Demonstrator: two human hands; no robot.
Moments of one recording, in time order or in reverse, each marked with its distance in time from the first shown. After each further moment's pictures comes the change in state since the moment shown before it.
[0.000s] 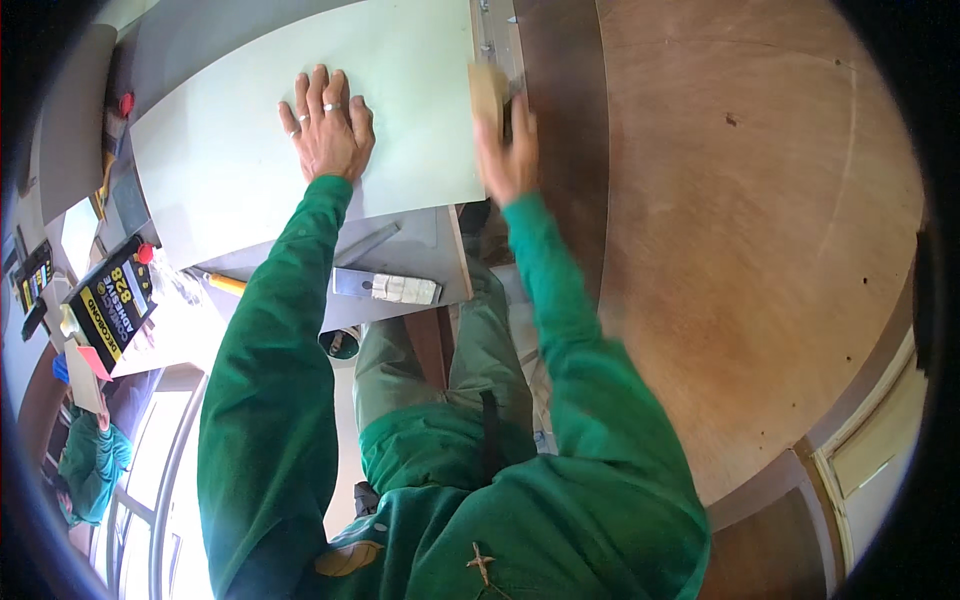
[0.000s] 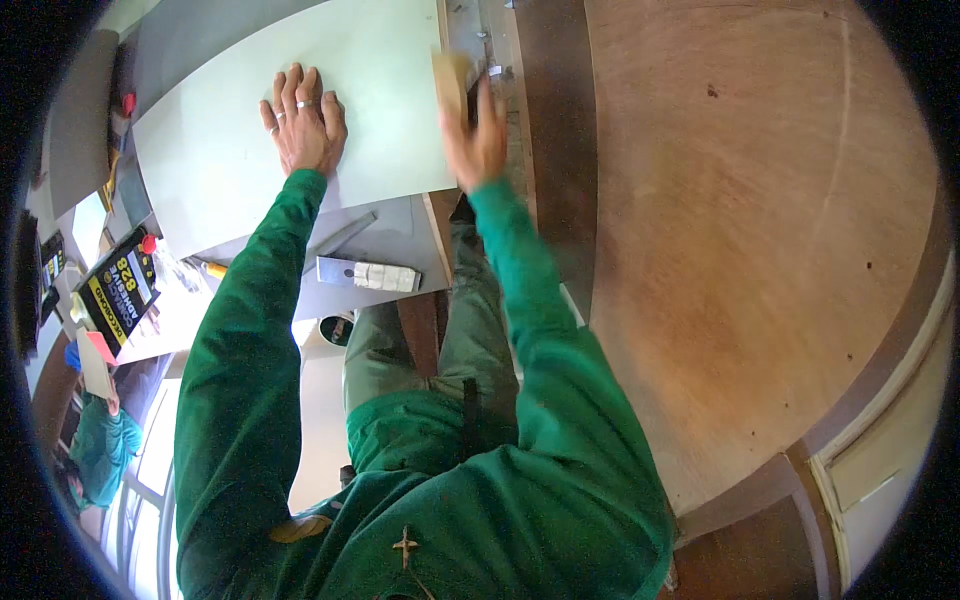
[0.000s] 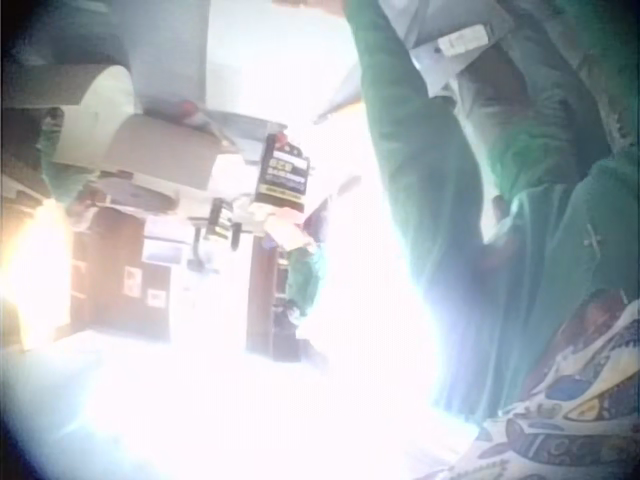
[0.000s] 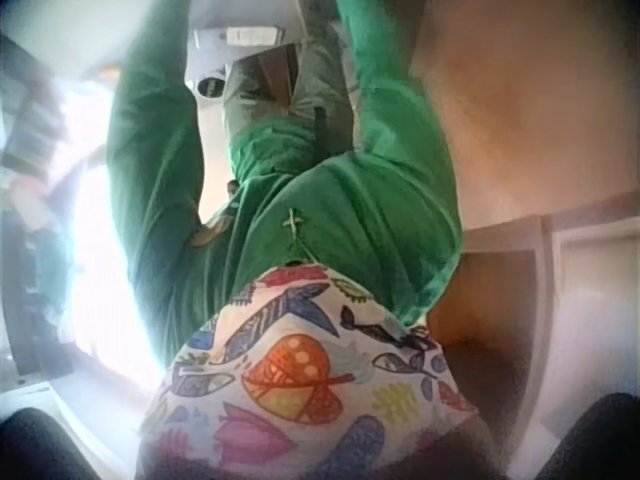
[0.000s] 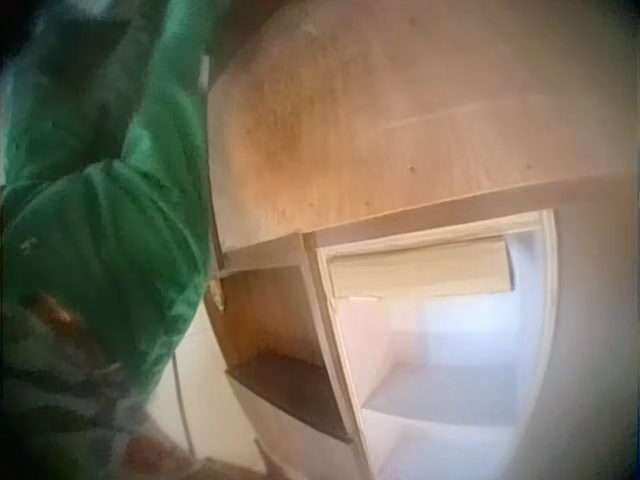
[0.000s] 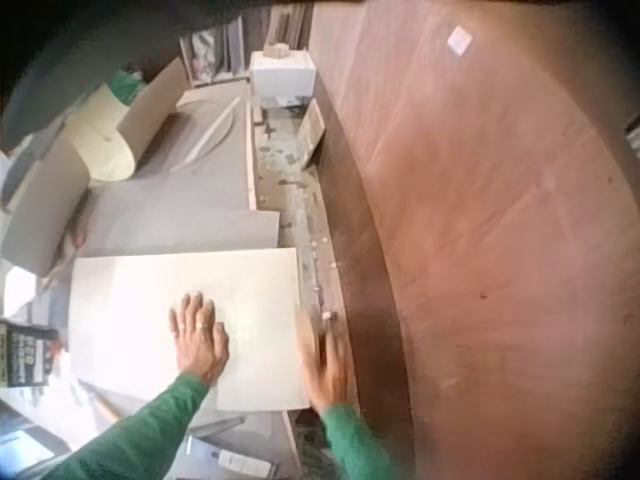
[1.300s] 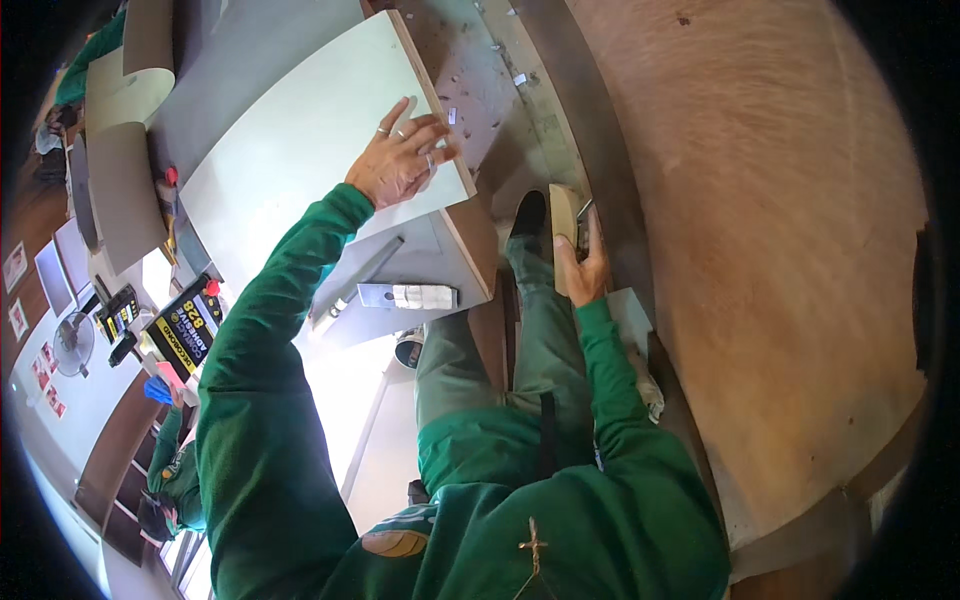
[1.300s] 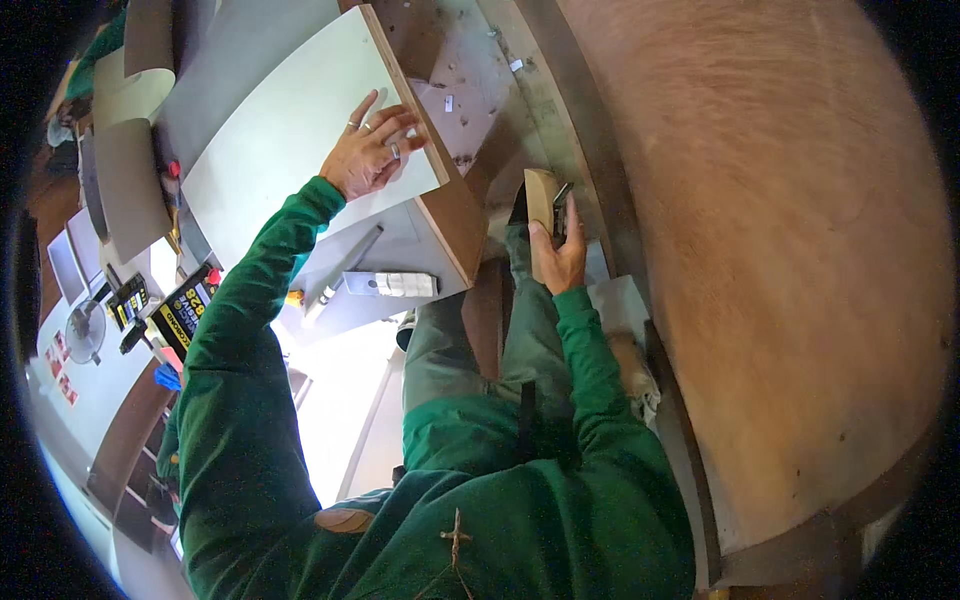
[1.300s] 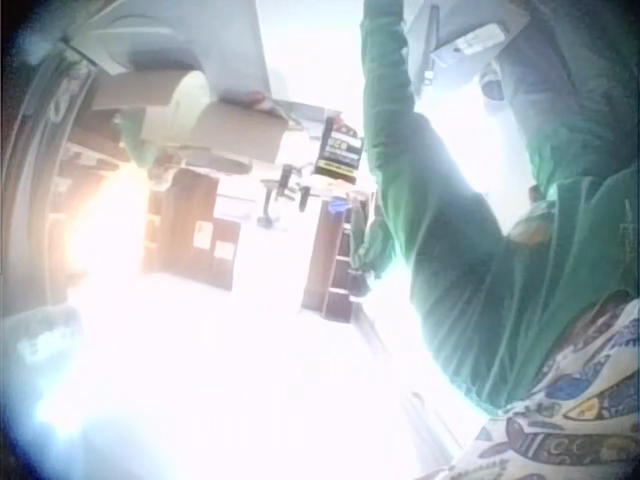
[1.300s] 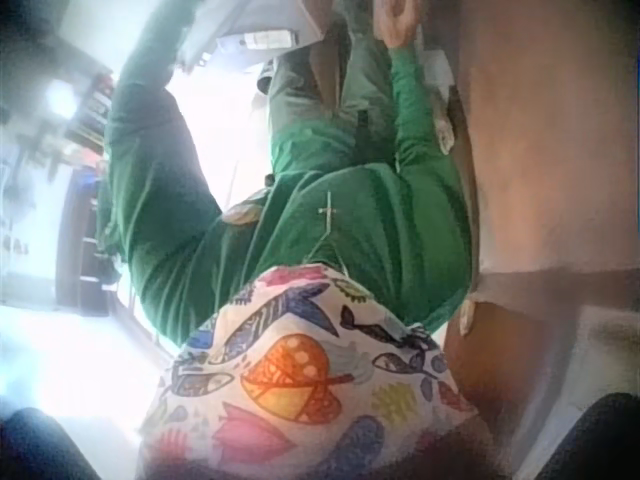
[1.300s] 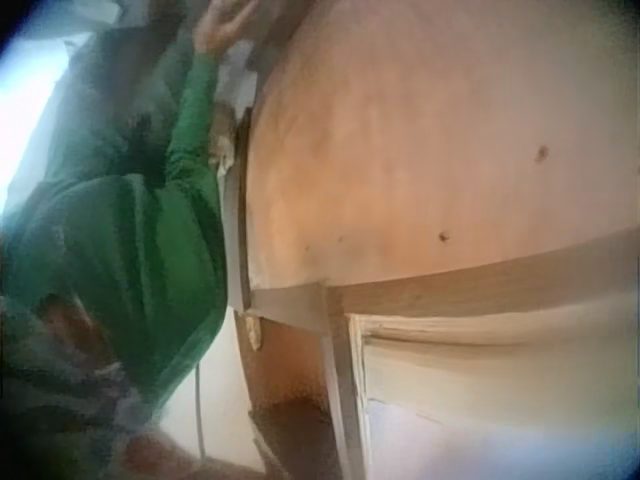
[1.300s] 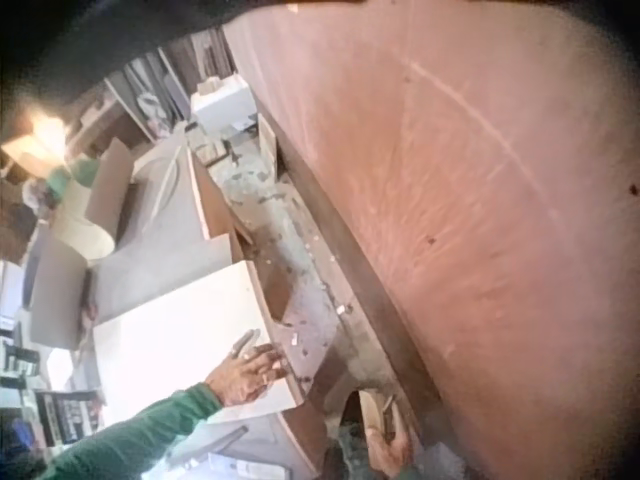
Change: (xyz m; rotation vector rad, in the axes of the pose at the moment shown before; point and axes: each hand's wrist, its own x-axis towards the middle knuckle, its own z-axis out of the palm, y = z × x) left_hand 0.019 0.098 -0.021 -0.037 -0.438 1.146; right_hand -0.177 0.107 -0.118 0.145 0.133 0.308
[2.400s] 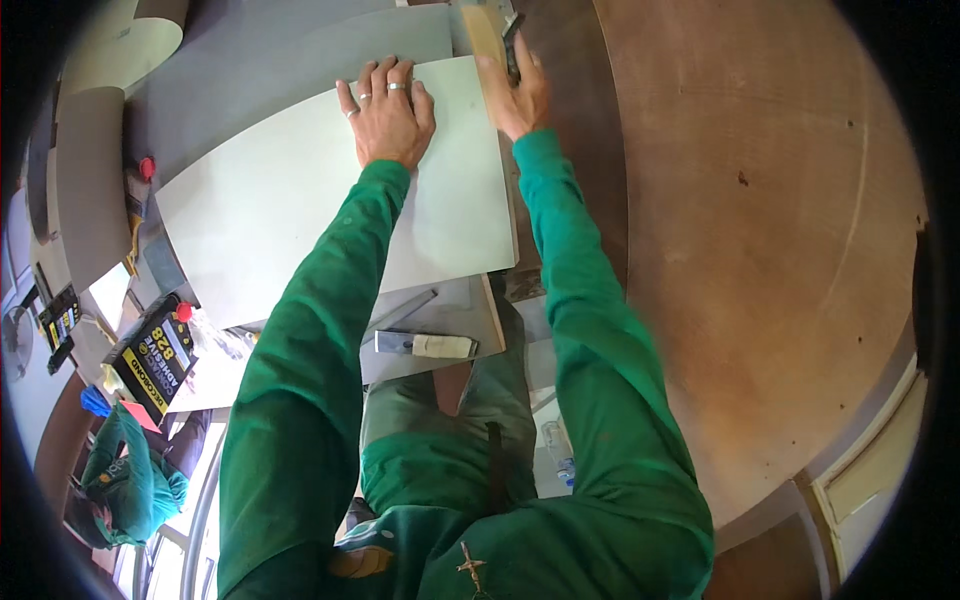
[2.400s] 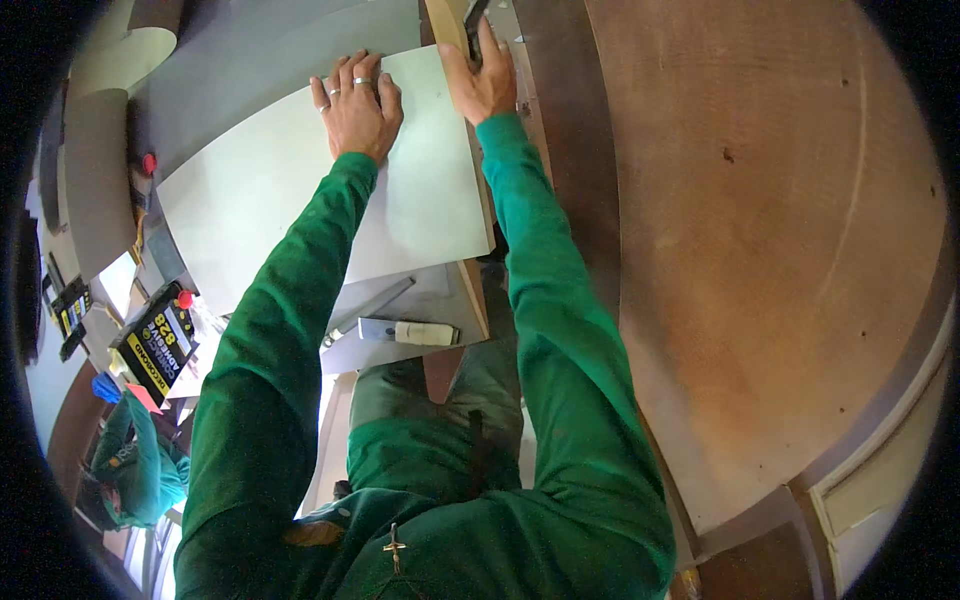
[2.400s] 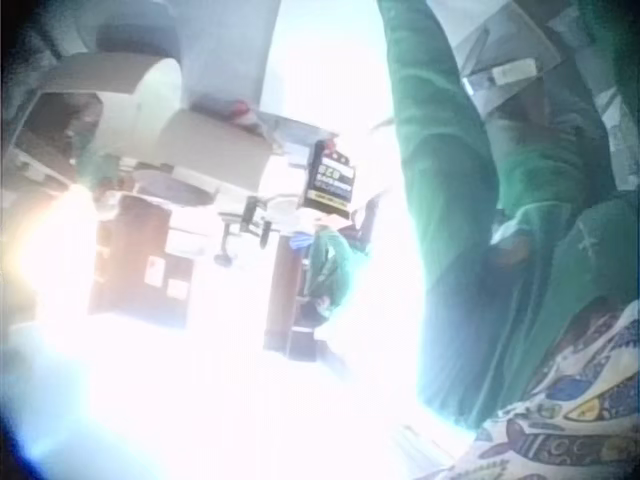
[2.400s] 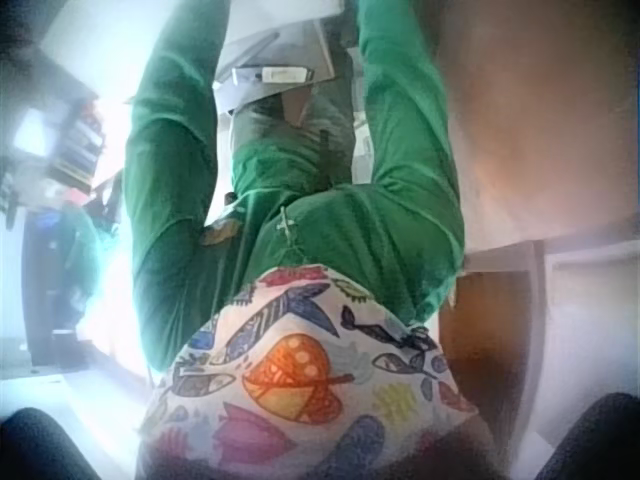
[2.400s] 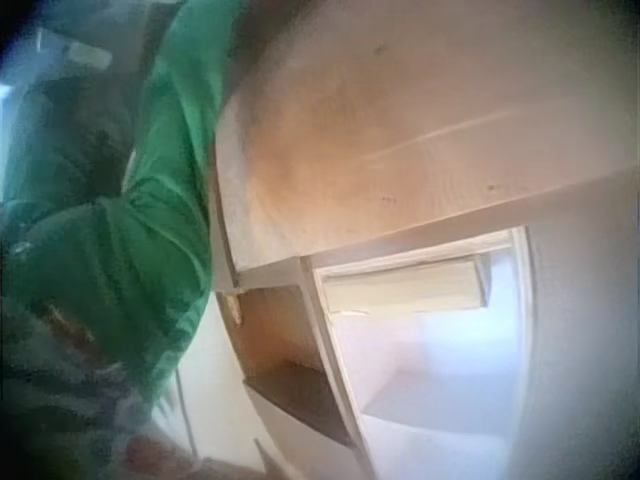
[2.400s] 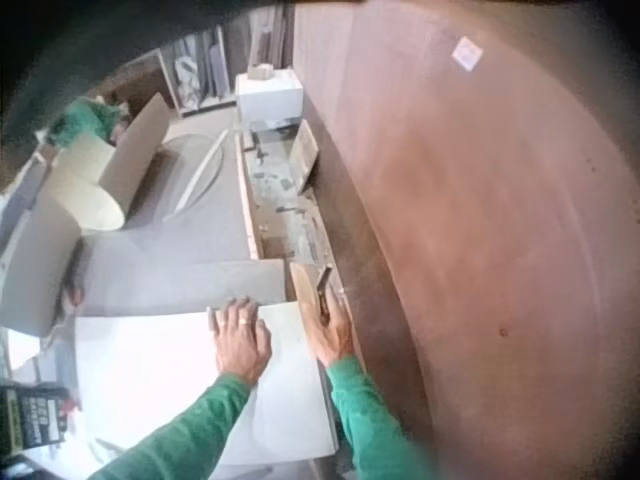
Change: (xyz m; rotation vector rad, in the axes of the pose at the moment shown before) left_hand 0.022 -0.116 0.005 -0.047 0.547 -1.010; right_hand 0.266 -0.227 0.208 -0.127 0.018 -0.466
